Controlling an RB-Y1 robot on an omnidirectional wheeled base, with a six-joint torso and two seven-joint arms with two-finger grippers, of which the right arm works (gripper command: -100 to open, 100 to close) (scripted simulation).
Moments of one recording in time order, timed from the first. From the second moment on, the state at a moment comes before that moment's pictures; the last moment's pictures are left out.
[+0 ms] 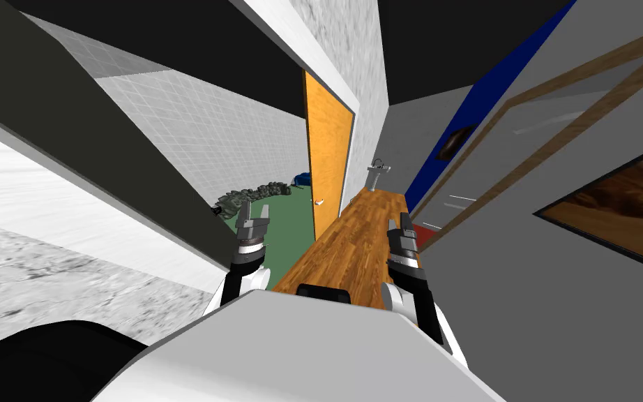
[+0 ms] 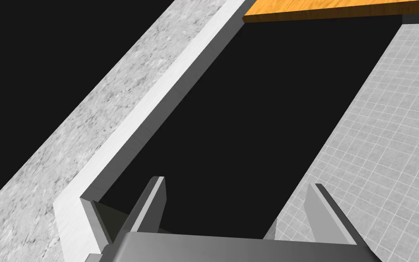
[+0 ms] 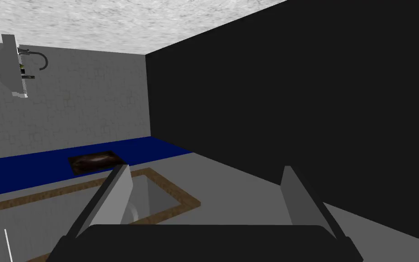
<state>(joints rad) 0.50 0.01 -0.03 -2.22 0.00 -0.43 0.15</state>
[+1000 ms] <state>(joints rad) 0.43 -0.05 0.05 -2.03 -0.02 -0.48 0.12</state>
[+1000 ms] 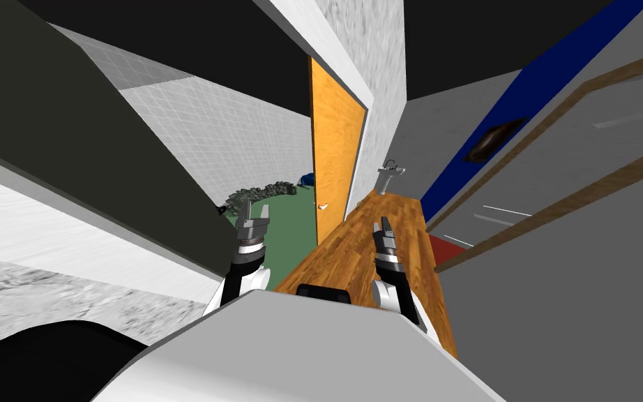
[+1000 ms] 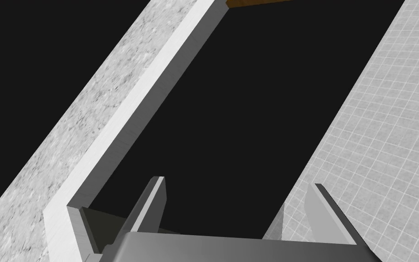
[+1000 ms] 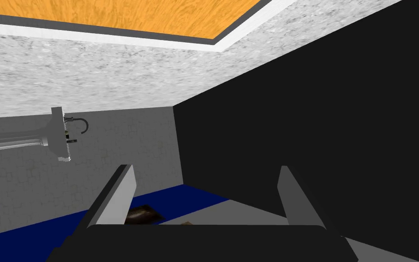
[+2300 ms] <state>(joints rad) 0.34 -0.10 0.17 -1.75 -0.04 -0.55 0.06</state>
